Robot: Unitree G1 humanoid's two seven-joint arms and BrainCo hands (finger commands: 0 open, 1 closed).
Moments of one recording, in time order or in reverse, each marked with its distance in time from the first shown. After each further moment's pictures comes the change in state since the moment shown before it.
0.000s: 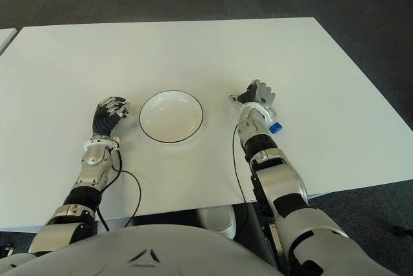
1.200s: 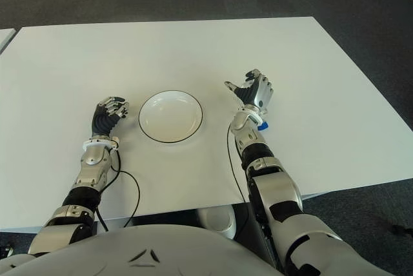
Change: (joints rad) left arm 0.008 0.003 0.000 -0.025 -0.004 0.016 -0.002; right arm 0.060 0.061 -0.099 0.021 0.068 -0.502 -0.392
